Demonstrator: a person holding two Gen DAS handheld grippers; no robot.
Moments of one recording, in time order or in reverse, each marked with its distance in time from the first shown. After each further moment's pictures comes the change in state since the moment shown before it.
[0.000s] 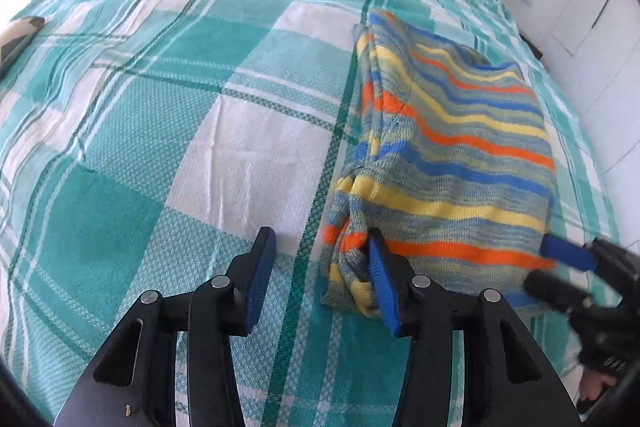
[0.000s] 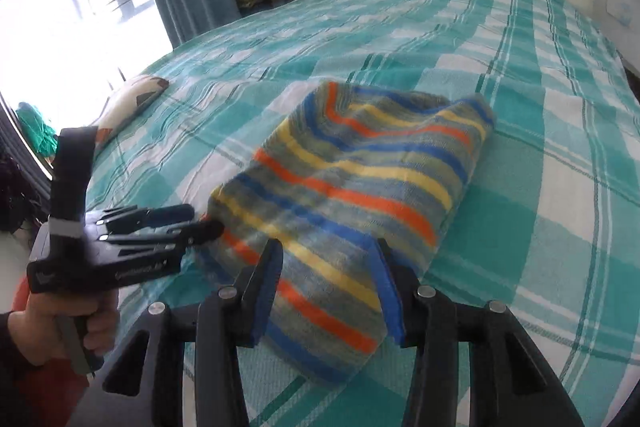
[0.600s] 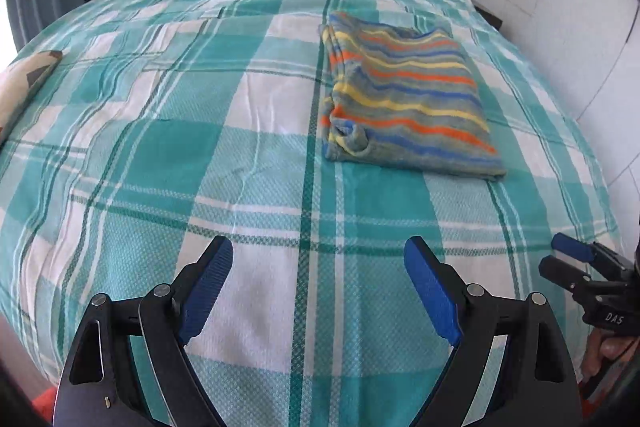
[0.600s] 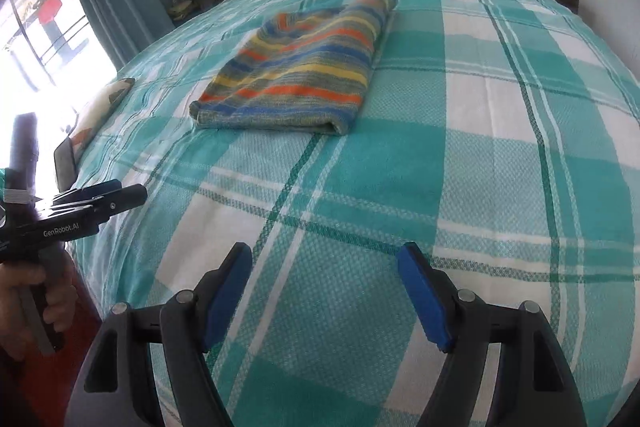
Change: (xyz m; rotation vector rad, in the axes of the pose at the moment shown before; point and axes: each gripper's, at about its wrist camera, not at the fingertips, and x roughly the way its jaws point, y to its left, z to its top) left arm -0.091 -0.003 -0.059 0.208 -0.045 -0.017; right arm -0.074 0.025 -0.140 0.302 -0.036 -0.138
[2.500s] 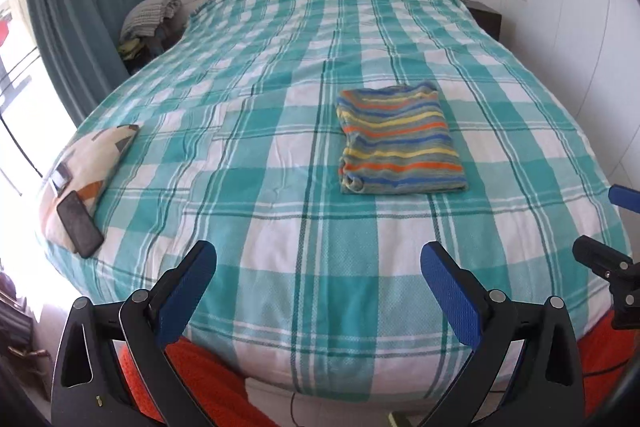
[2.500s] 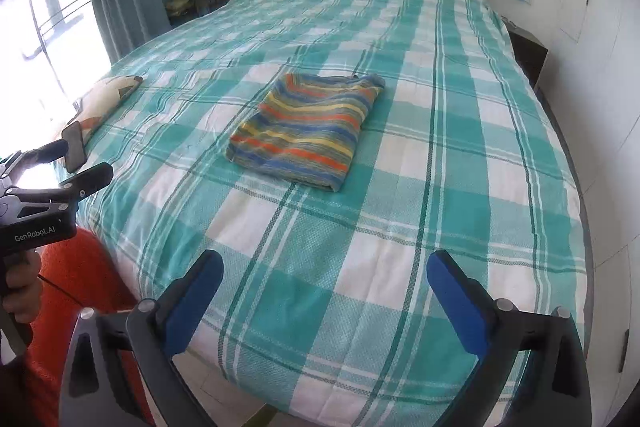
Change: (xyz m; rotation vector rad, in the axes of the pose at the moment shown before) left arm -0.179 -0.080 -0.039 0.153 -0.077 0.257; right arm -0.172 0.040 -0.011 -0.132 -0.049 -0.165
